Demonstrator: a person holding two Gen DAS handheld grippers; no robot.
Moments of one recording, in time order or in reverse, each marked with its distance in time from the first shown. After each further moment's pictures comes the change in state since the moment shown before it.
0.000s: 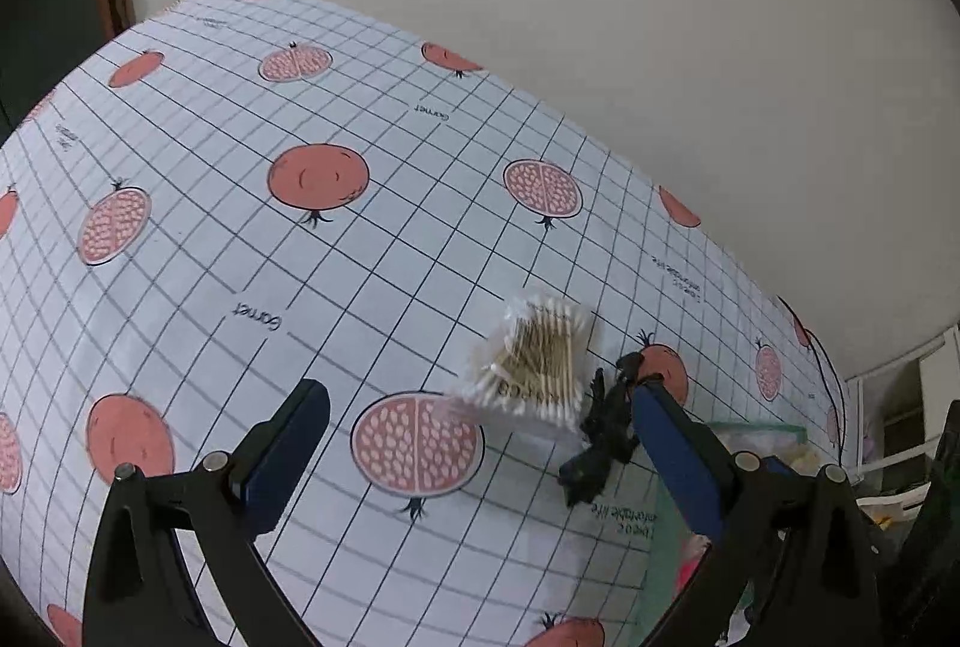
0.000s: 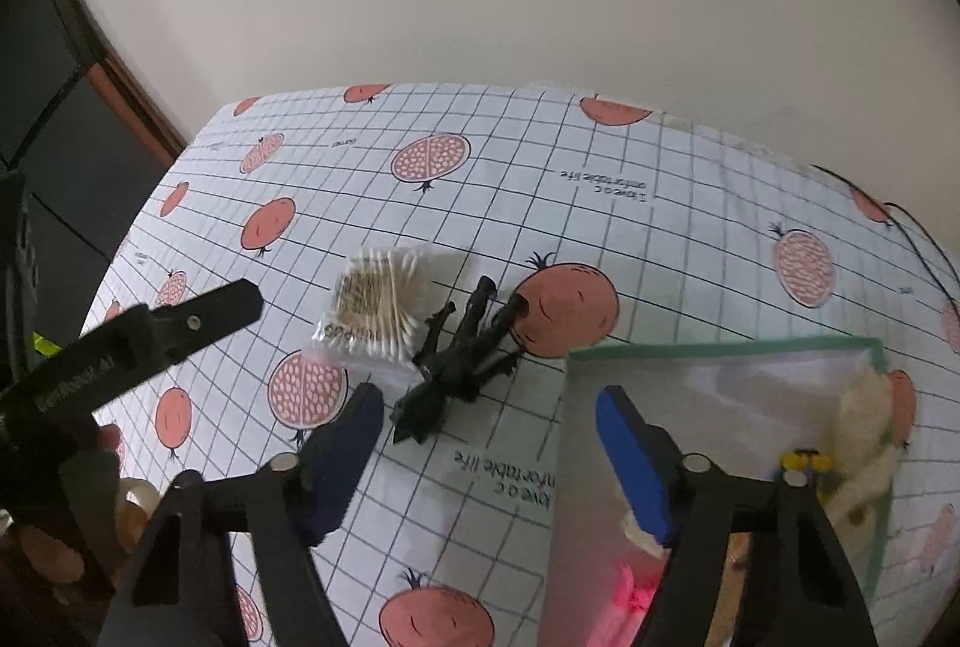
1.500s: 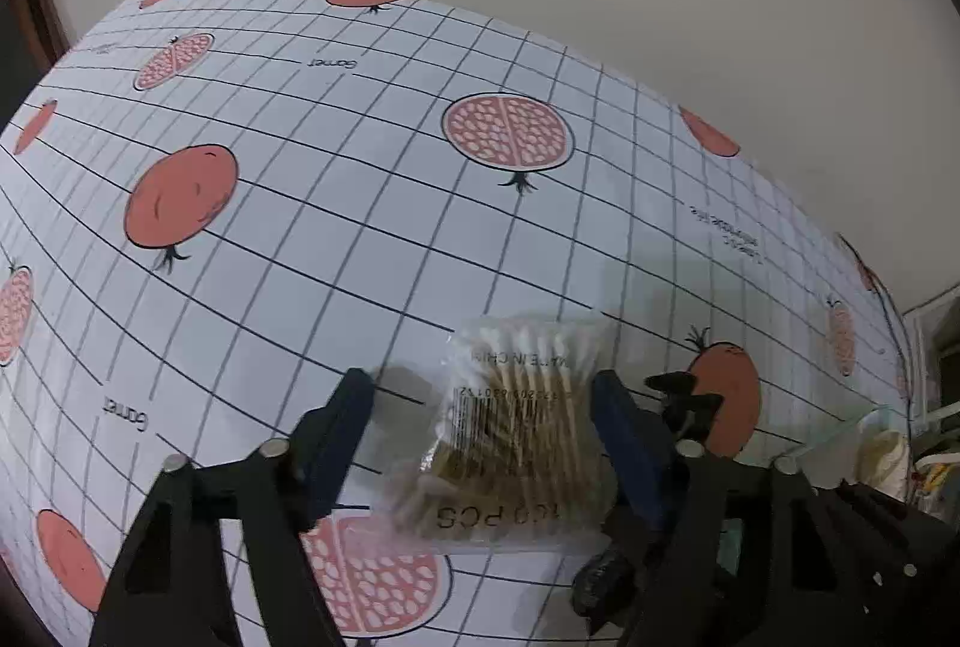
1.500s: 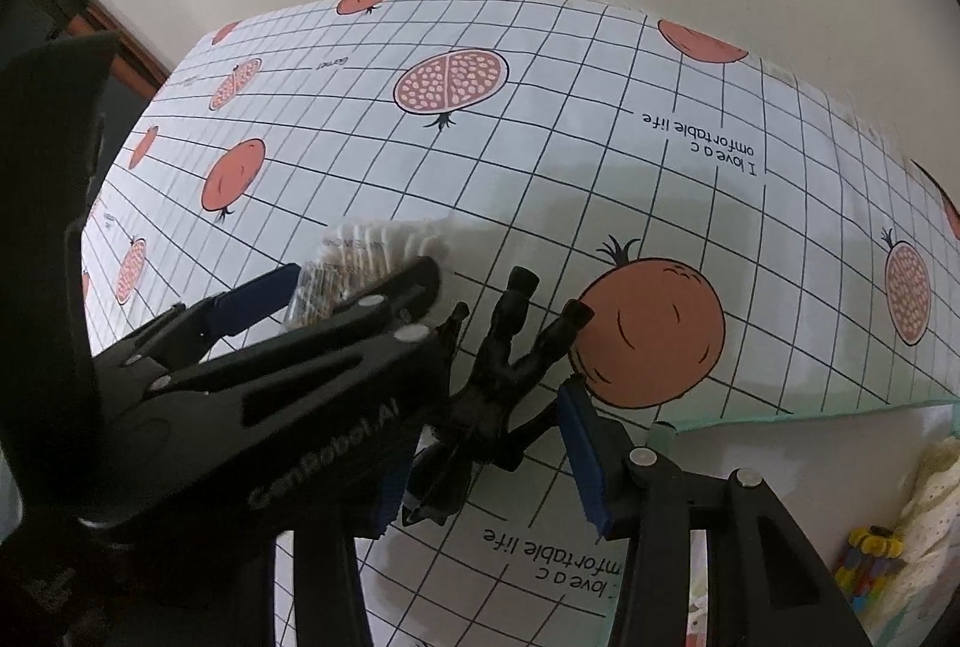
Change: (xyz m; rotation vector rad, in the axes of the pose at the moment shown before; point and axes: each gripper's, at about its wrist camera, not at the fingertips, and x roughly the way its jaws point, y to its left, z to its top) left arm 0.098 -0.040 0.017 0.182 0.099 0.081; right arm 0.083 0.021 0.030 -0.014 0.194 0.013
